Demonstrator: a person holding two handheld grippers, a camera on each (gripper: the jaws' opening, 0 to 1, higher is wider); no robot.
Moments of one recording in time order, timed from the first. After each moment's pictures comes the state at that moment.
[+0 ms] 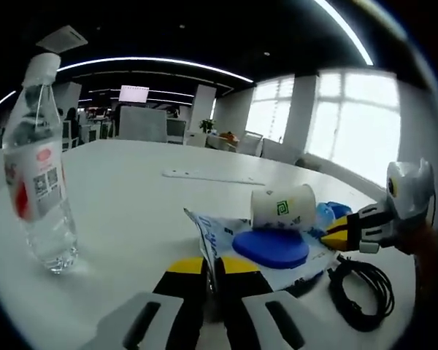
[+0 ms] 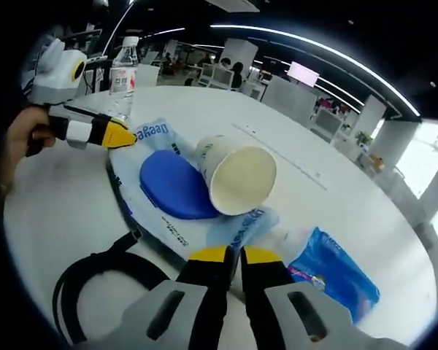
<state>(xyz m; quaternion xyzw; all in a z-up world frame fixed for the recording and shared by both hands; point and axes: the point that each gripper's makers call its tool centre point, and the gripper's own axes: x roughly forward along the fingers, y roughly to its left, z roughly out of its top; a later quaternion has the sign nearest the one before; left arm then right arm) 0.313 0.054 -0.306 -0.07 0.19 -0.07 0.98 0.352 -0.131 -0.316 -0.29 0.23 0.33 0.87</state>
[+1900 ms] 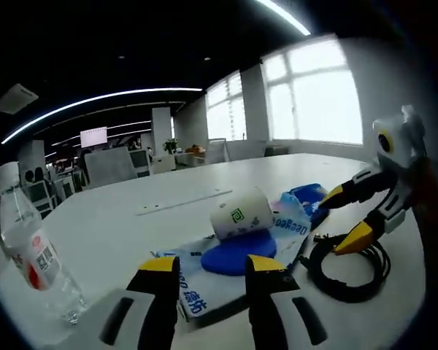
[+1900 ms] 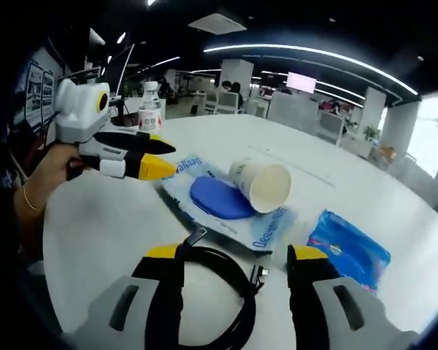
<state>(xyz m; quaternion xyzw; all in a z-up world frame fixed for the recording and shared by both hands) 0.301 0.019 -0.272 0.07 0.13 -0.16 0.98 0.287 -0.135 -0.292 -0.18 0.22 0.38 0.88</state>
